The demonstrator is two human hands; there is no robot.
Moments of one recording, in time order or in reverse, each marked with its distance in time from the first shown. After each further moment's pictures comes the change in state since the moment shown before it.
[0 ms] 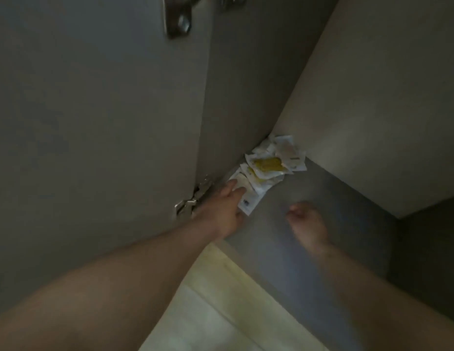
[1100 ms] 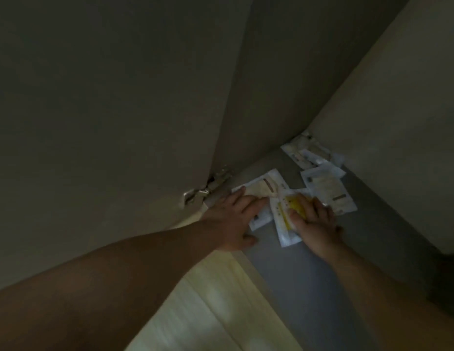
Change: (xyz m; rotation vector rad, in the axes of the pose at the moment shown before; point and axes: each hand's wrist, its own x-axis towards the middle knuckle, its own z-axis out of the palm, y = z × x) left_hand 0.013 -0.024 0.035 0.318 -0.069 0.103; right_hand 0.051 0.009 0.013 -0.467 -0.351 -0.180
